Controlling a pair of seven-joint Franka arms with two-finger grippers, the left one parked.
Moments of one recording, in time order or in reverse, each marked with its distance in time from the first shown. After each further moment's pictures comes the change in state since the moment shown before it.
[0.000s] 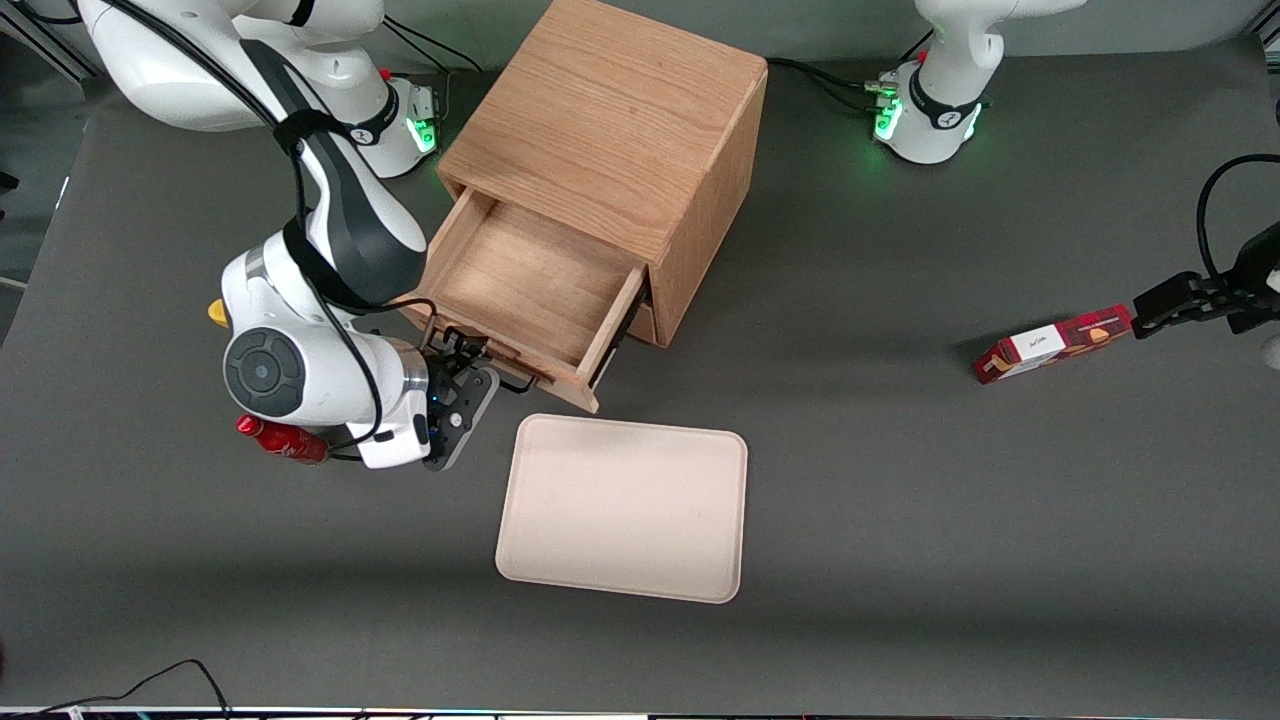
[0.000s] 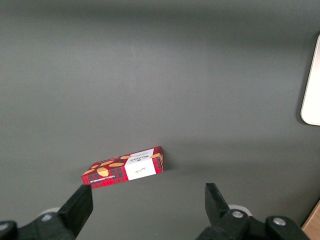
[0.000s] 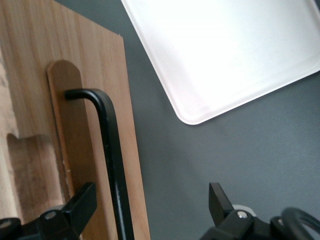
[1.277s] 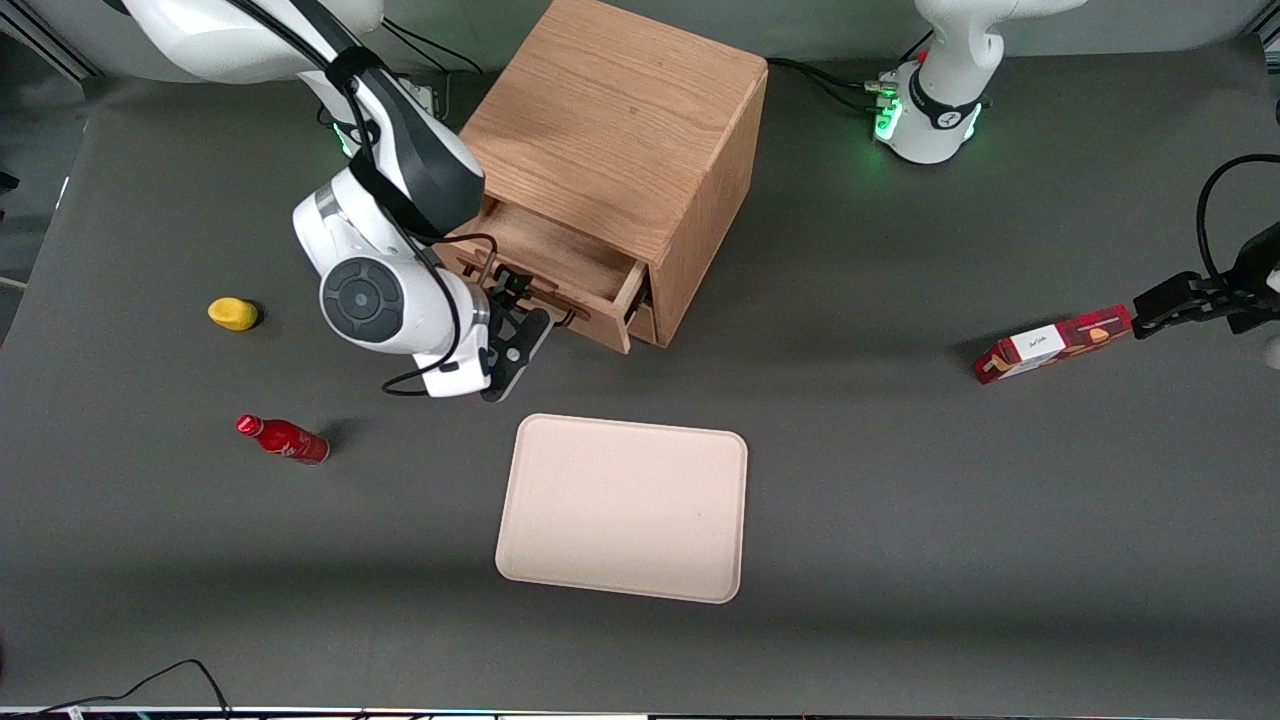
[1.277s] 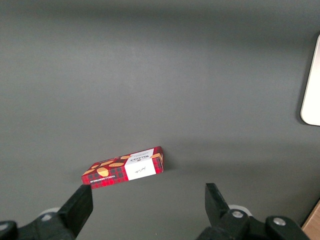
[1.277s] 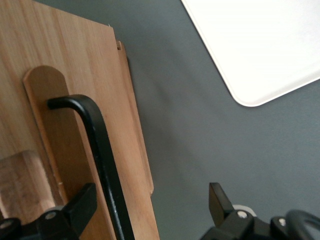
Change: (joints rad) arm 0.004 -0.103 0.123 -0.178 0.000 0.000 0.191
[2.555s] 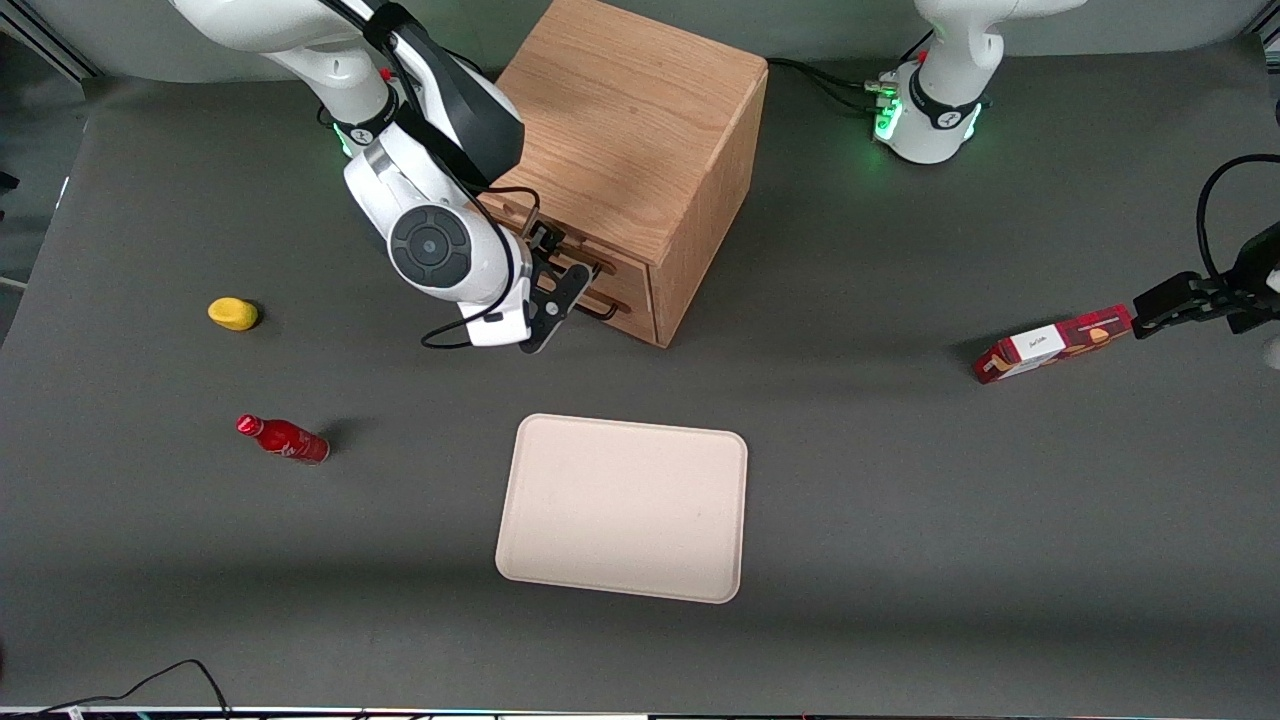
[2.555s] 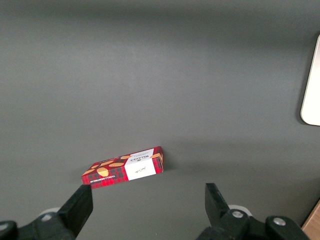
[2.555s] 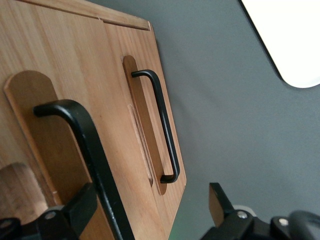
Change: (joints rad) arm 0.001 -0.056 0.085 -0.102 0.012 0.000 0.130
